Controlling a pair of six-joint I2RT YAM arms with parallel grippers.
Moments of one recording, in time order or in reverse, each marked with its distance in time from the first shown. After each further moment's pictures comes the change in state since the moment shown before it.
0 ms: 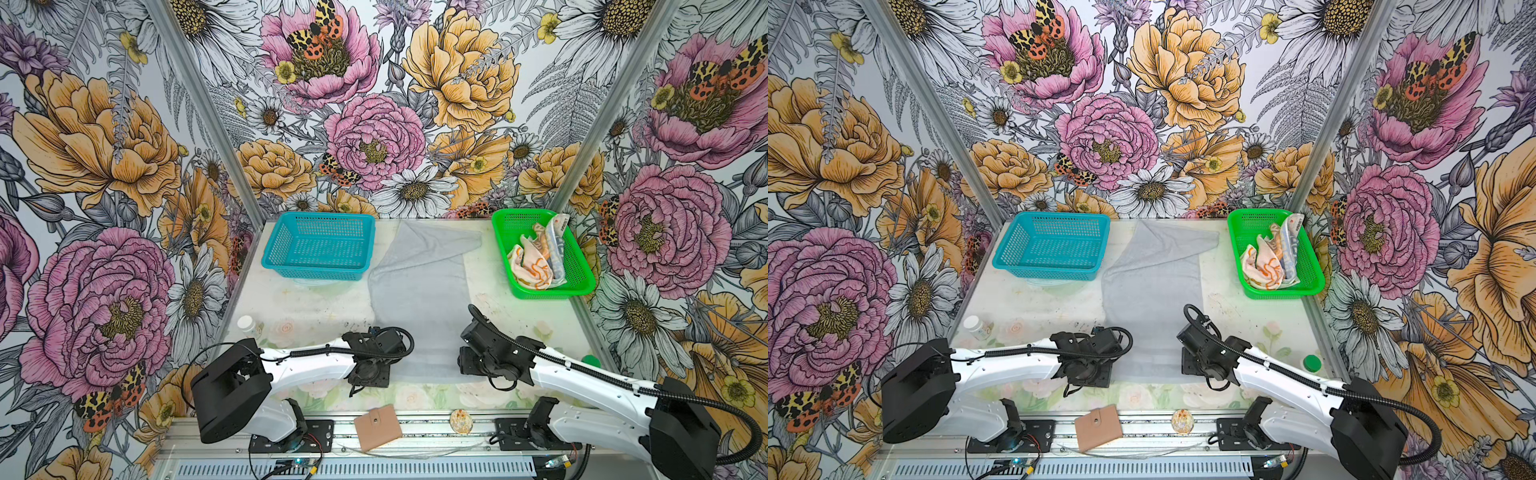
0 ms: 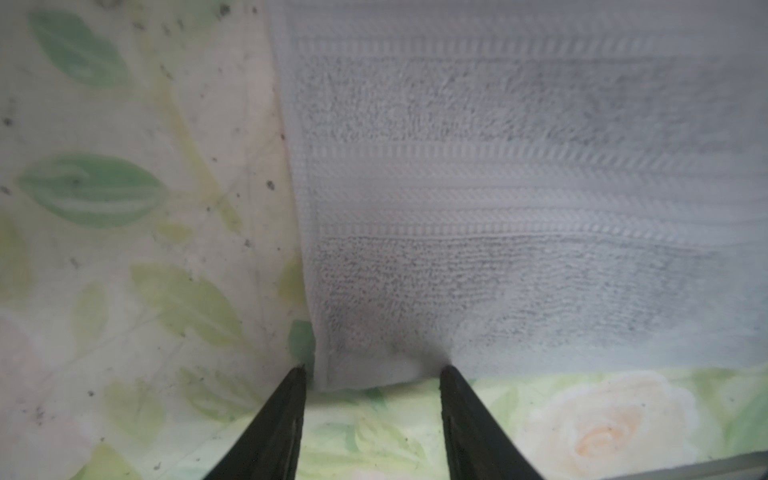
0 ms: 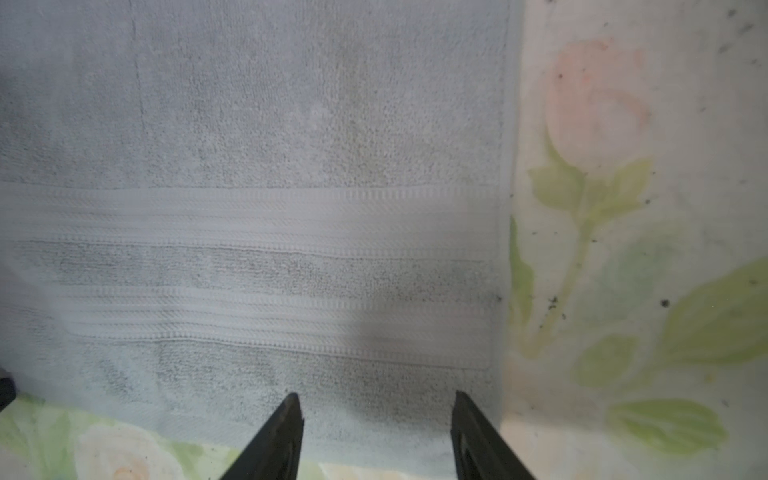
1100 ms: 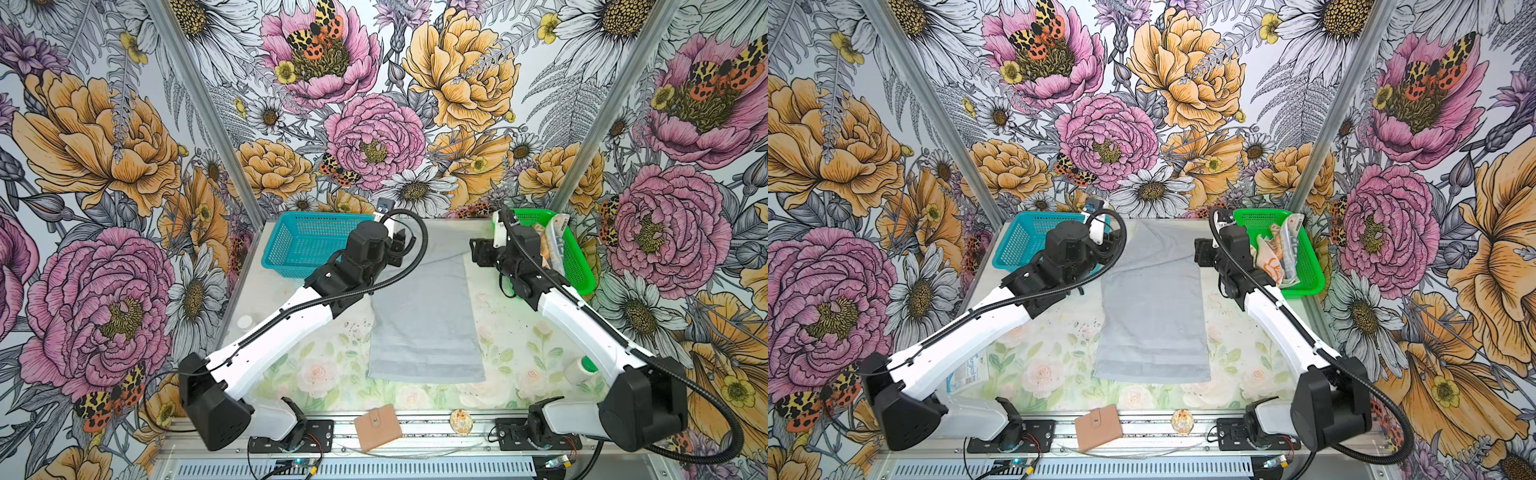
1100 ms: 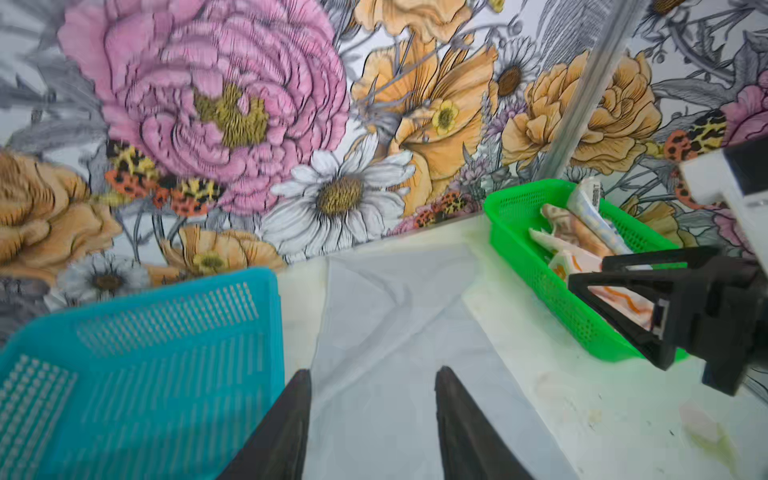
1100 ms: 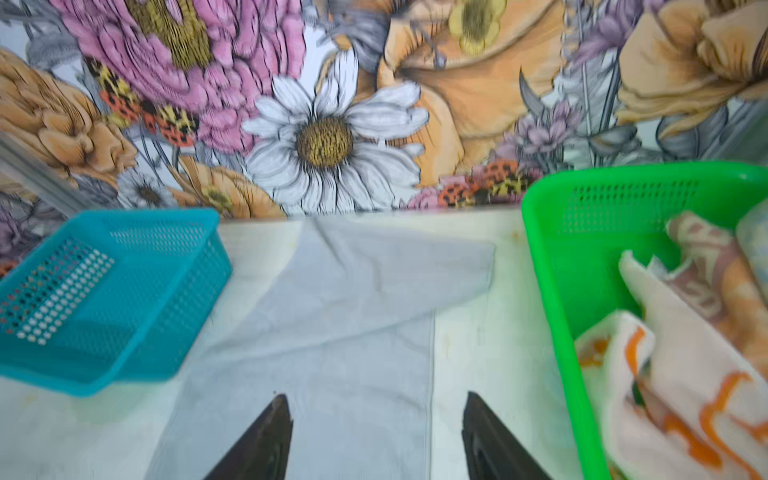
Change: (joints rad) left arm 0.273 -0.136 0.536 0.326 -0.285 0.689; right arm -0.540 0.210 0.419 0.437 -0.079 -0.536
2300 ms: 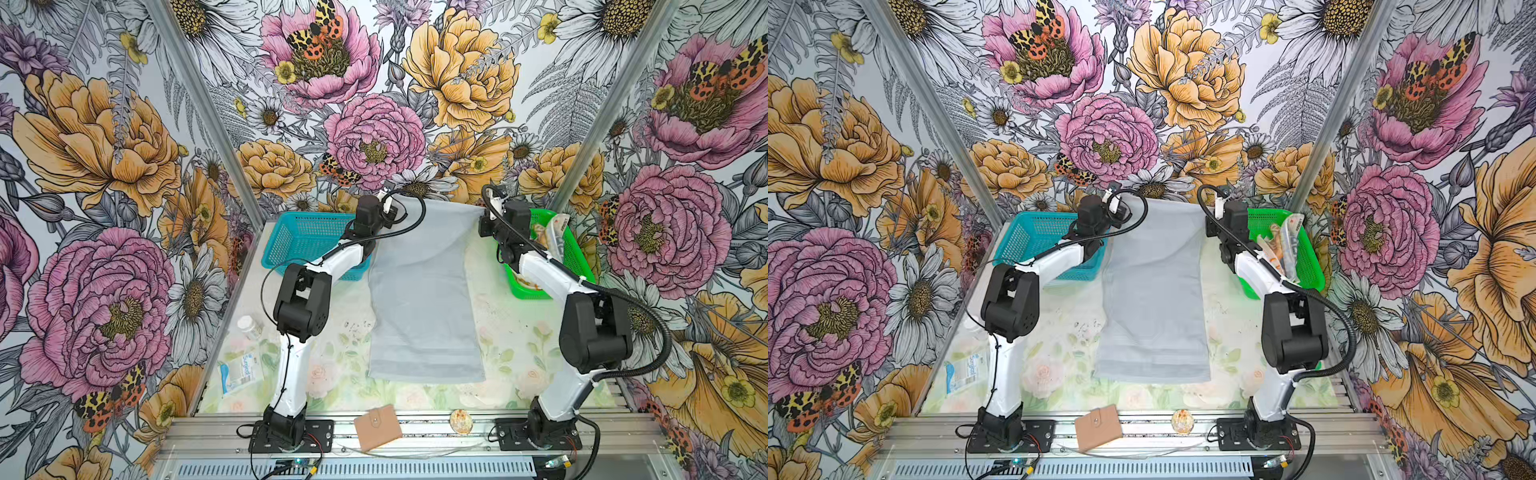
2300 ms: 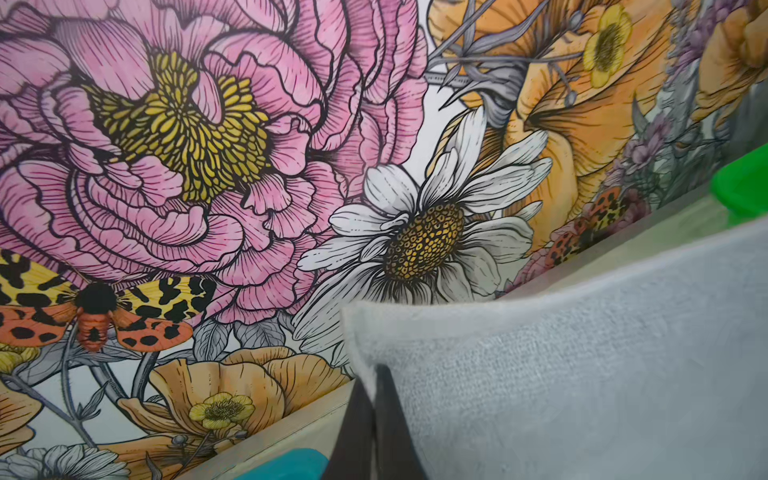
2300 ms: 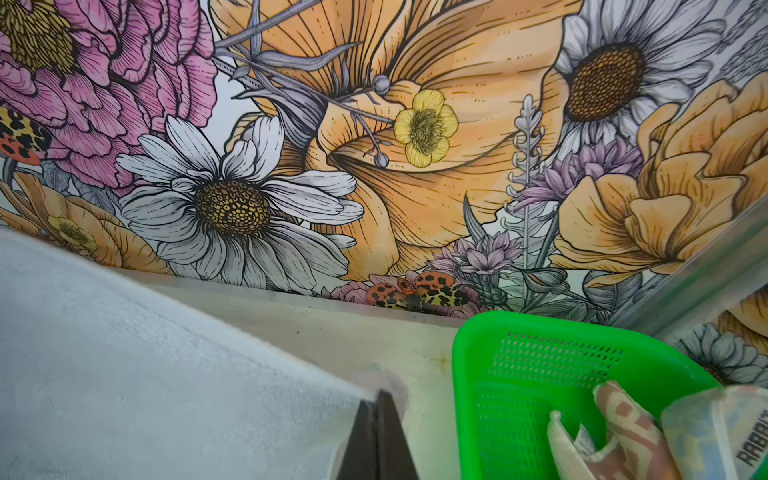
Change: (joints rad) left arm 0.369 0.981 0.594 0.642 0.262 0.496; right arm -0.164 0.569 0.441 0.381 0.007 -0.370
